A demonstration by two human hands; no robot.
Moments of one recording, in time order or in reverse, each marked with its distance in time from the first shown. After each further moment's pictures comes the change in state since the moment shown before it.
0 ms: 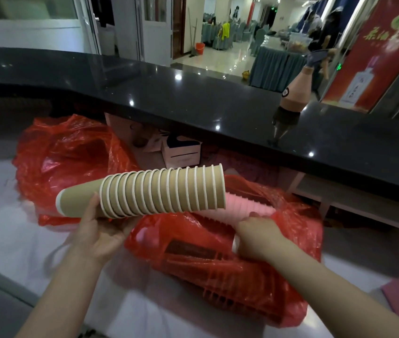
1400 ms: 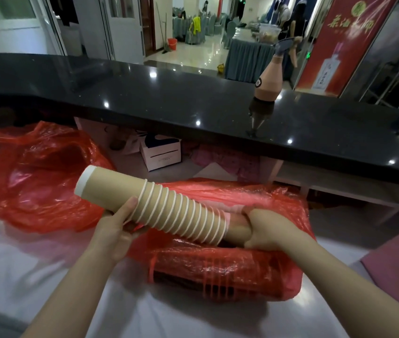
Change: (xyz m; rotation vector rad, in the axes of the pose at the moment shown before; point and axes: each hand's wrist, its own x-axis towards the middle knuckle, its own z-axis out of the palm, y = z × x) left_hand 0.021 -0.043 0.016 0.438 -0.113 0.067; right_hand -0.021 0.044 -0.001 0.436 -0.160 0.135
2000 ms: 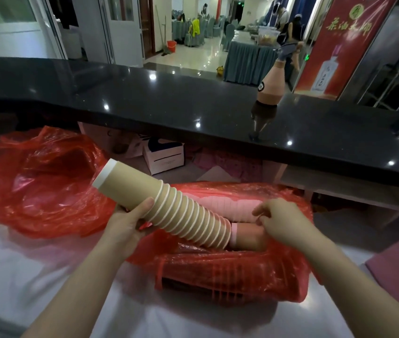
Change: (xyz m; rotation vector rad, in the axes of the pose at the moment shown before) left_hand 0.008 0.008 0.012 0.122 -0.042 -0.019; right_hand -0.019 -0.005 -0.021 0.298 0.262 0.162
